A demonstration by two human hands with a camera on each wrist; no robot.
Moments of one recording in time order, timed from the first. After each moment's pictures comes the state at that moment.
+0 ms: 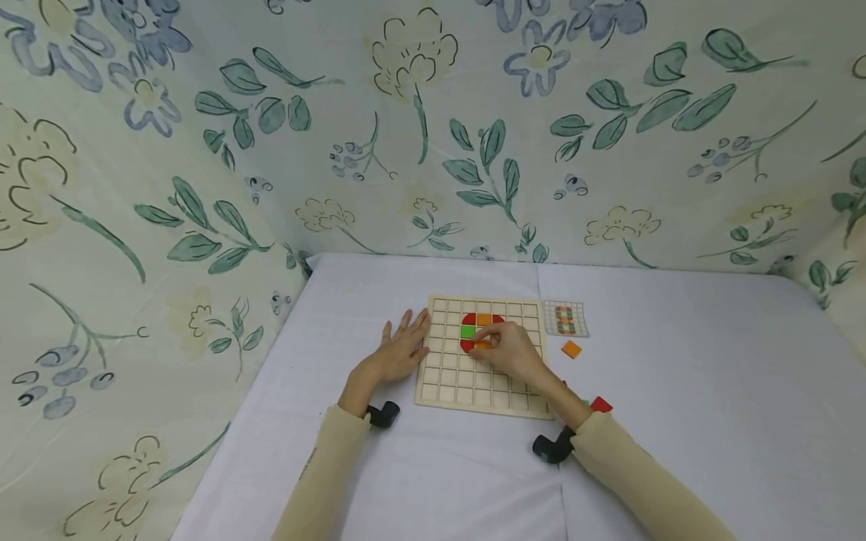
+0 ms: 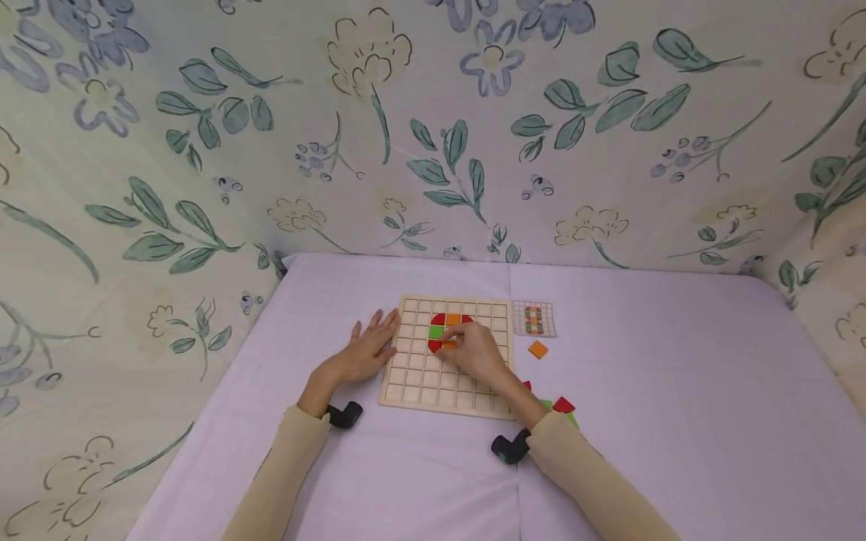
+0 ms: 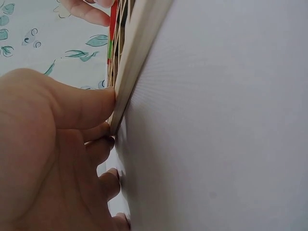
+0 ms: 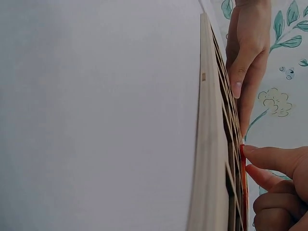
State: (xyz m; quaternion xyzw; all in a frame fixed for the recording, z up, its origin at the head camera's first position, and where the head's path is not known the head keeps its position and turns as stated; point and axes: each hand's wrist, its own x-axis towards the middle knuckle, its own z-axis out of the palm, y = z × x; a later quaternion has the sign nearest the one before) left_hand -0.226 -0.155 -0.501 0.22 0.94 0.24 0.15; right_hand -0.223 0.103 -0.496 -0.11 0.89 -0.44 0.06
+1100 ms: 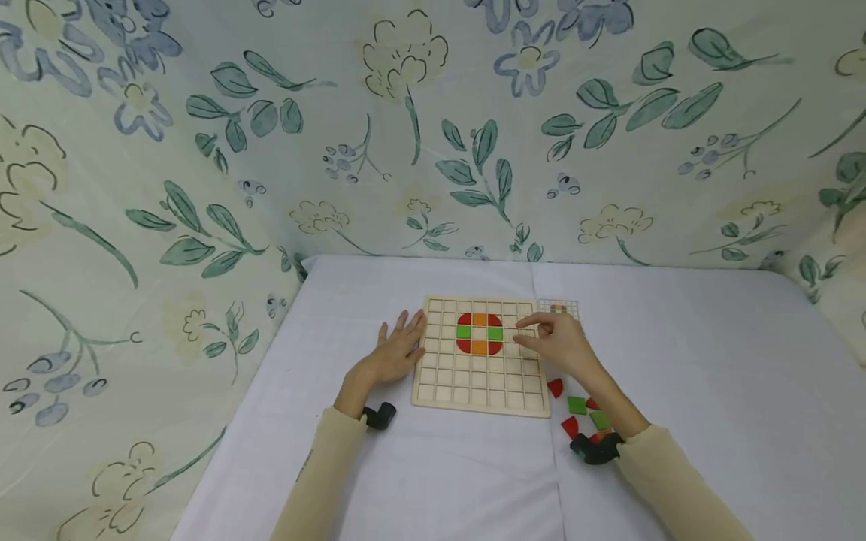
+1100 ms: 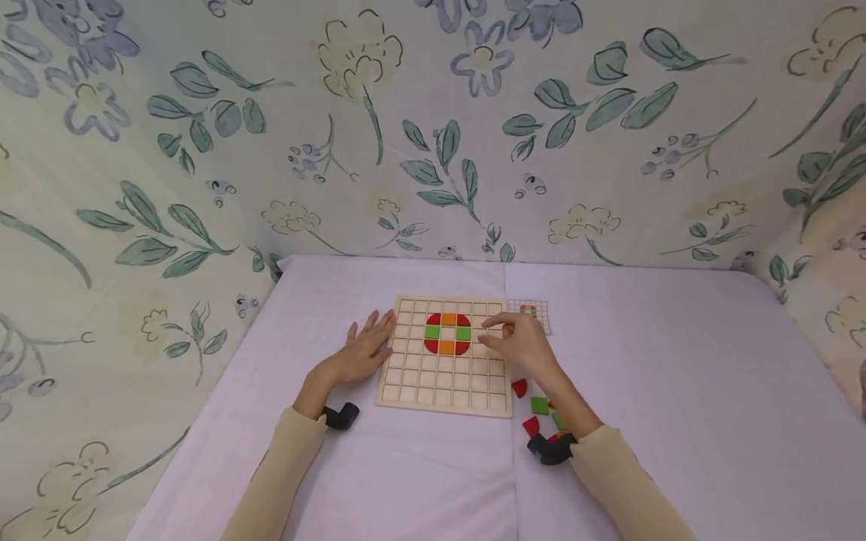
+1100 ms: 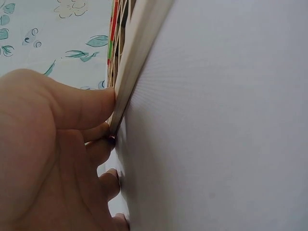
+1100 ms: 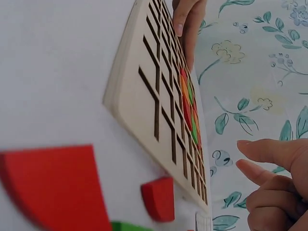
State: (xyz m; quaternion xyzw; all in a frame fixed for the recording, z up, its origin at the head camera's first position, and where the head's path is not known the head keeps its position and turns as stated) left_hand -0.225 -0.154 -0.500 0.20 0.94 0.24 0.16; right_hand -0.213 0.176 -0.469 -0.06 0.90 -0.42 0.02
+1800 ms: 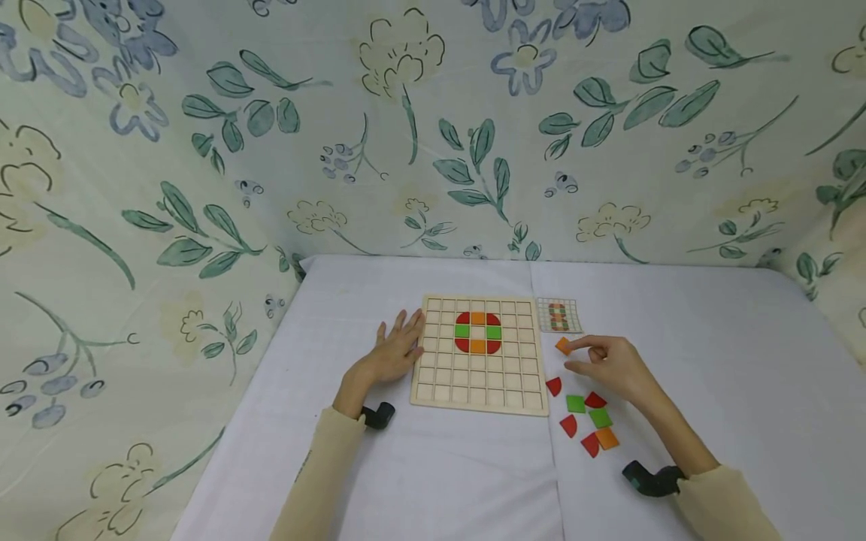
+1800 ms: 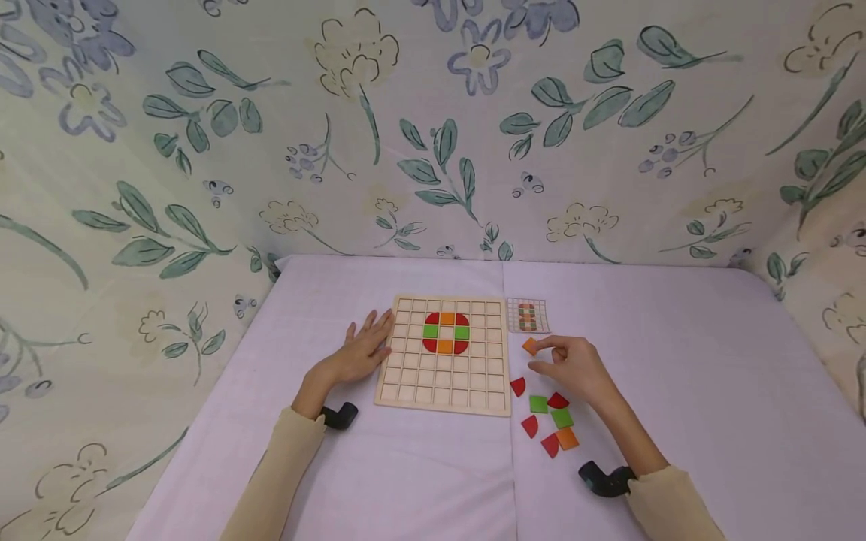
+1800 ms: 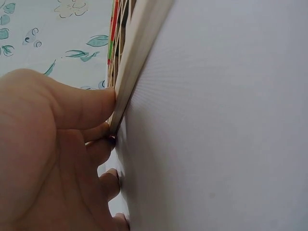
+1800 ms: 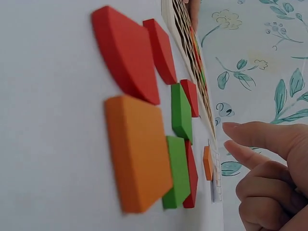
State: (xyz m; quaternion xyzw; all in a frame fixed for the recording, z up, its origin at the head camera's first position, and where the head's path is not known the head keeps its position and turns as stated) left_hand -0.223 -0.152 -0.499 0.20 0.94 0.24 0.15; right_hand -0.173 0.245 -0.474 0.02 0.93 -0.37 0.06
